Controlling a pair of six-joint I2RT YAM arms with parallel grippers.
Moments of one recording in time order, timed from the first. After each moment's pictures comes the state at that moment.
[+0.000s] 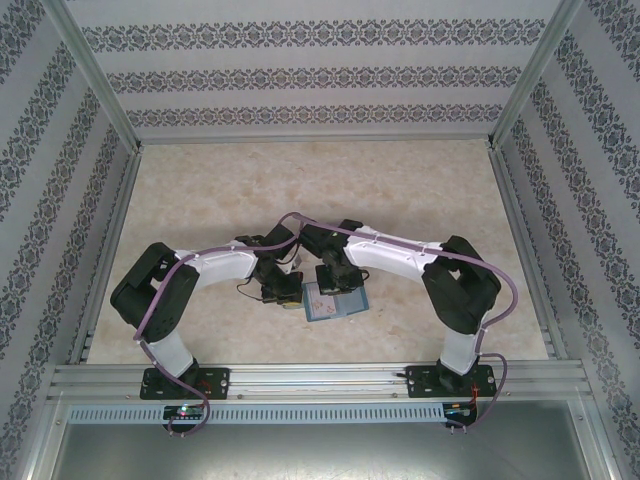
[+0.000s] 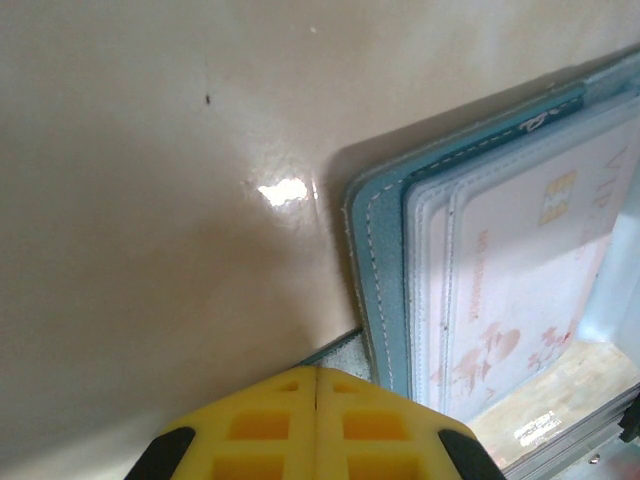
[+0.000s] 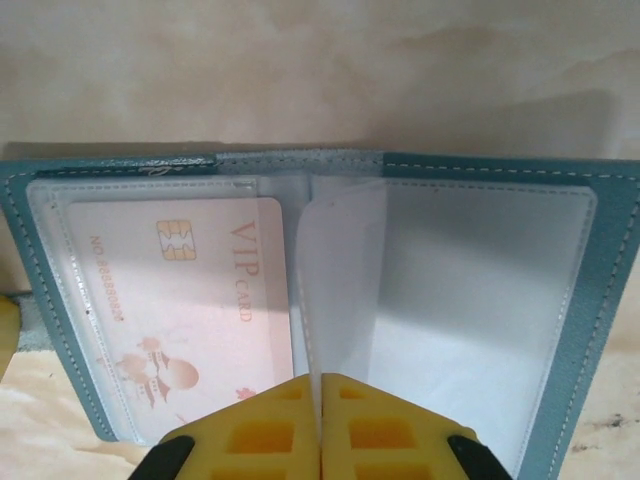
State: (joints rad) left arm -0.62 1.71 0.92 -0.56 0.45 -0.64; right arm 0.86 1.82 1.28 -1.00 -0.03 0.75
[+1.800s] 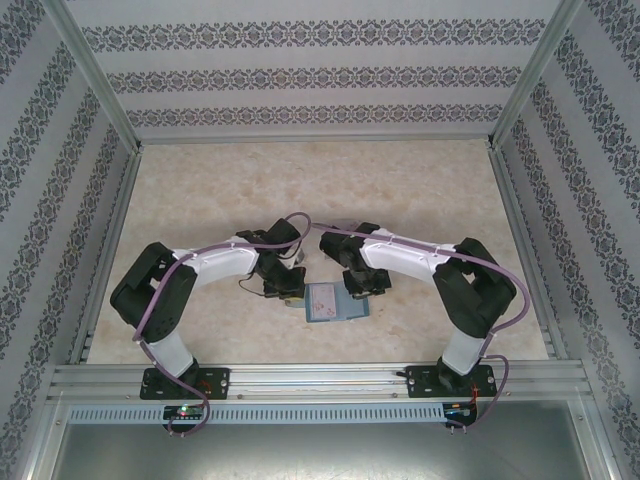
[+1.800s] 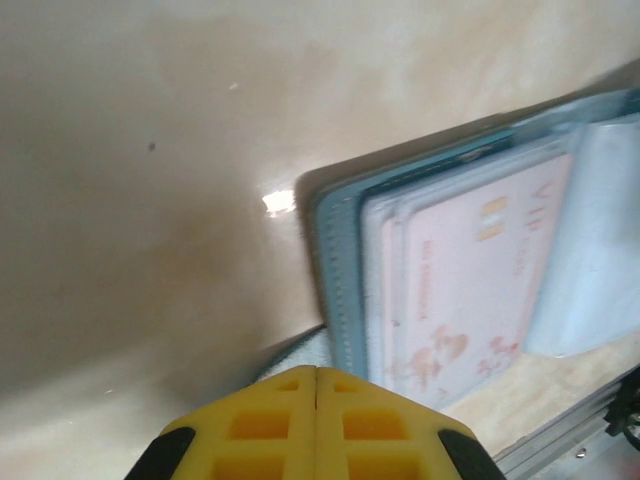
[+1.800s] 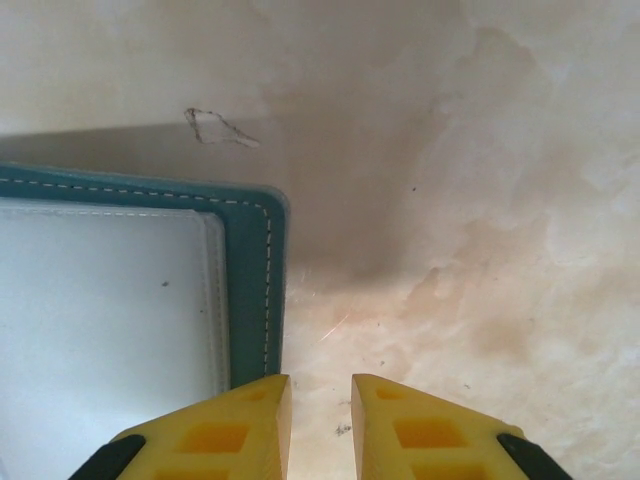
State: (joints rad) left arm -0.62 1.70 0.98 -0.61 0.45 -0.62; right arm 0.78 1.75 1.13 -1.08 0.15 0.68
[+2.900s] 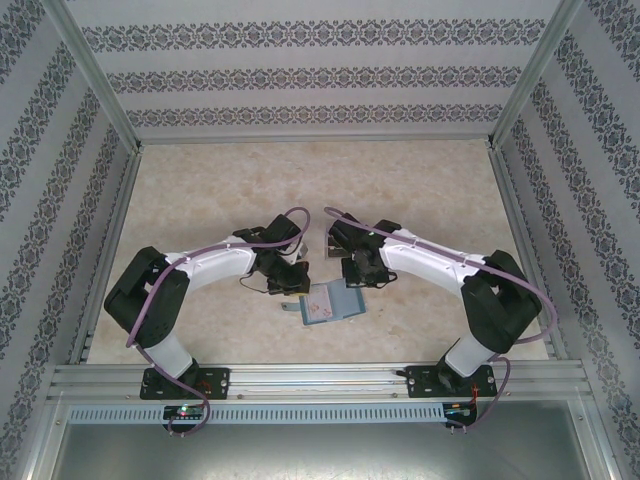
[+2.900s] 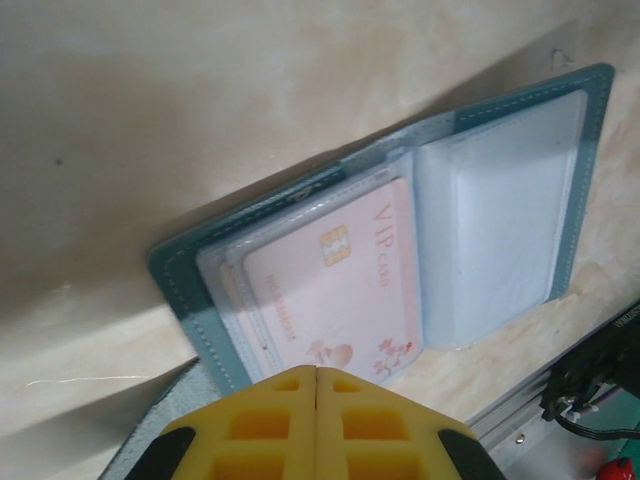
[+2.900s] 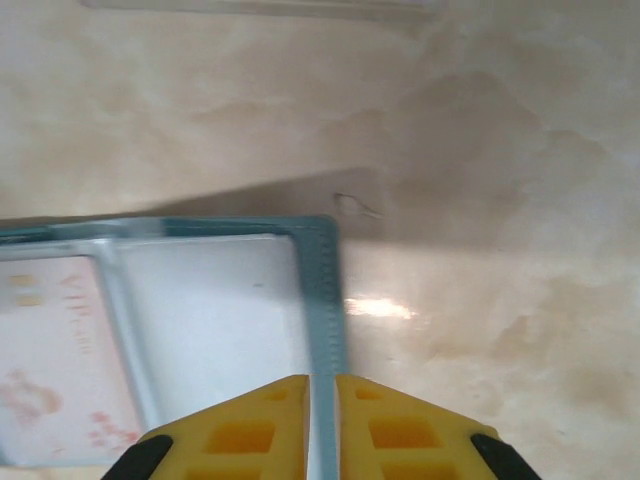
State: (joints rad) left arm -0.63 1.67 0.98 -0.57 0.49 -0.67; right arm 0.73 1.61 1.08 -0.89 0.01 0.68
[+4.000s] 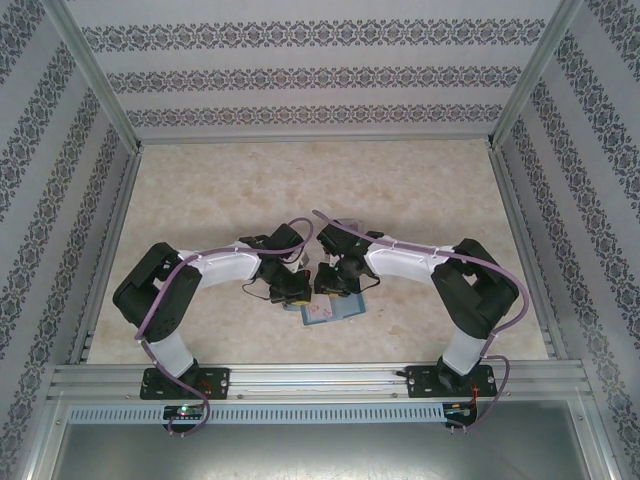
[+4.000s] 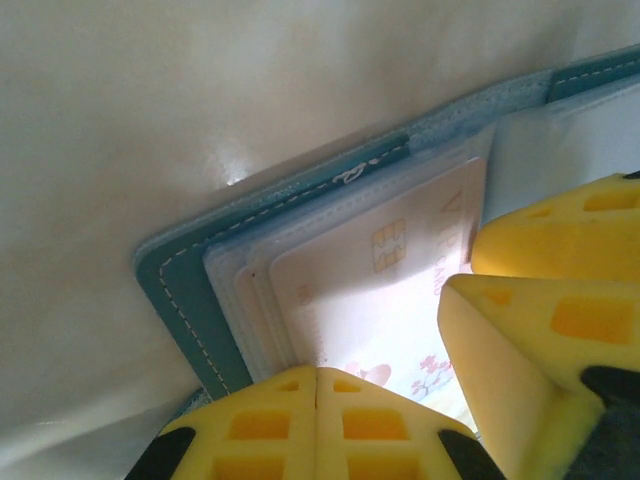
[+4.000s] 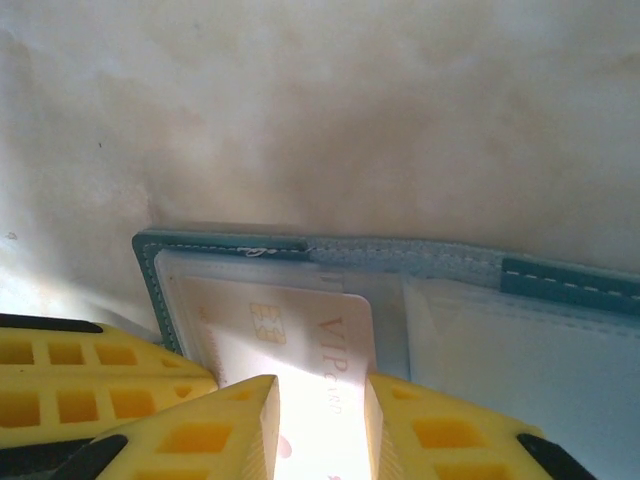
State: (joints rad) left arm -0.65 1.72 0.93 -0.49 0.52 -0.71; right arm 0.76 1.75 1.02 -0.55 -0.32 0.81
